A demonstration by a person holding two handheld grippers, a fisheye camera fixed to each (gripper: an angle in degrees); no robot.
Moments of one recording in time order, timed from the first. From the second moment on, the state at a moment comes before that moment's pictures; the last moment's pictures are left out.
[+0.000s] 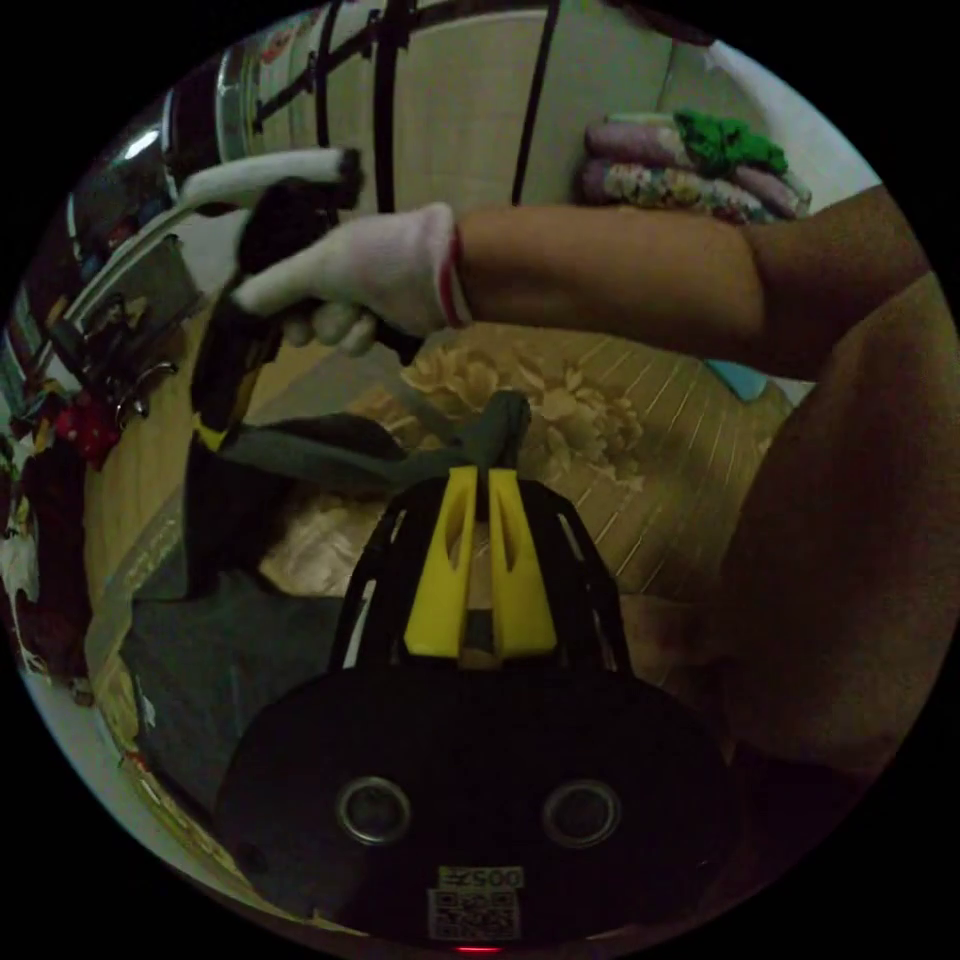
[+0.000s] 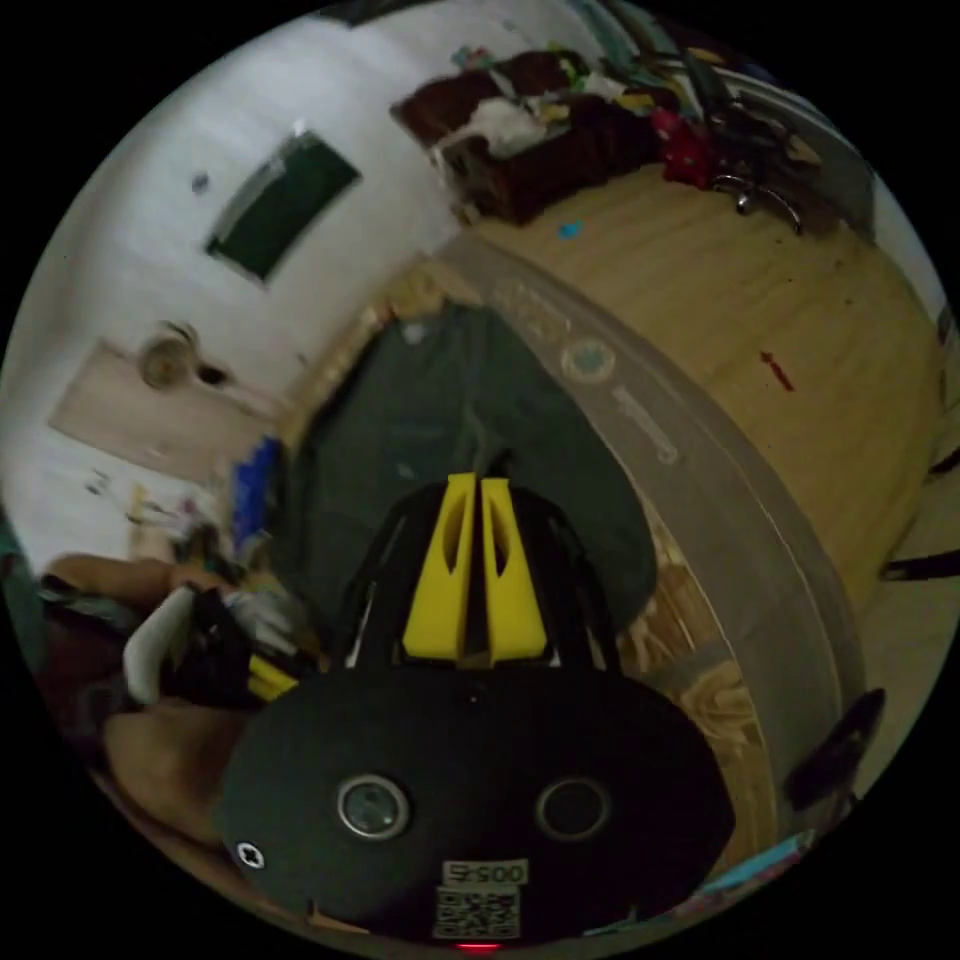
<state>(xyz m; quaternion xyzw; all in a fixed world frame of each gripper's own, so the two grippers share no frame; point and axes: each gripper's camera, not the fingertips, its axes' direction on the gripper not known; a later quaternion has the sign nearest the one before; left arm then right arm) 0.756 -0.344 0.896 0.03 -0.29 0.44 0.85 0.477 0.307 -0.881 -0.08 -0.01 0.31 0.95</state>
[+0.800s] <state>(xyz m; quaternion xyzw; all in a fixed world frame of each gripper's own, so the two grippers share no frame) 0.421 -0.214 0.427 0.41 -0.27 -0.12 0.86 0.541 0.188 -0.793 0.01 -0.11 0.33 0.94</state>
